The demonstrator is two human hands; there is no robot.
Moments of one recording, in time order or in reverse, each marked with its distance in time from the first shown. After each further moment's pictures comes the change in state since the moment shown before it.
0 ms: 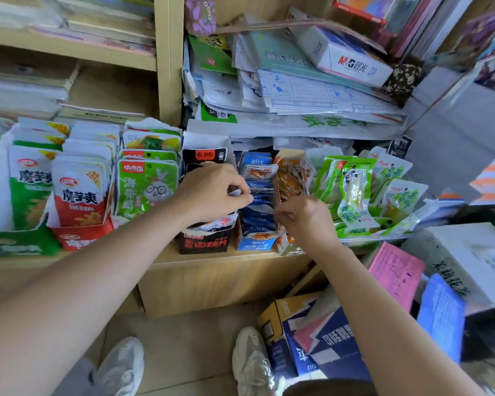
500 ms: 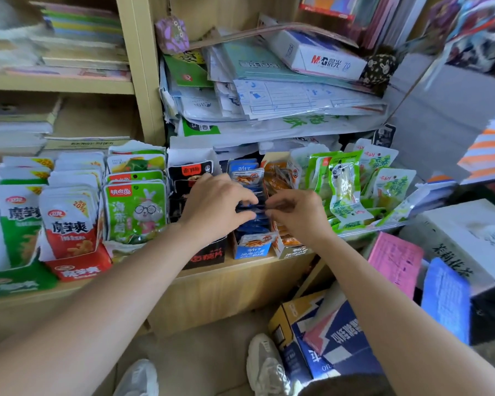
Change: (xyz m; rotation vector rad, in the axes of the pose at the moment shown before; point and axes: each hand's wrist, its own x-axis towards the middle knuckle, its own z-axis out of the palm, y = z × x) left_hand 0.004 0.029 0.012 0.222 0.110 0.168; right_hand 0.004 -0.001 -0.008 0.463 0.063 0.332
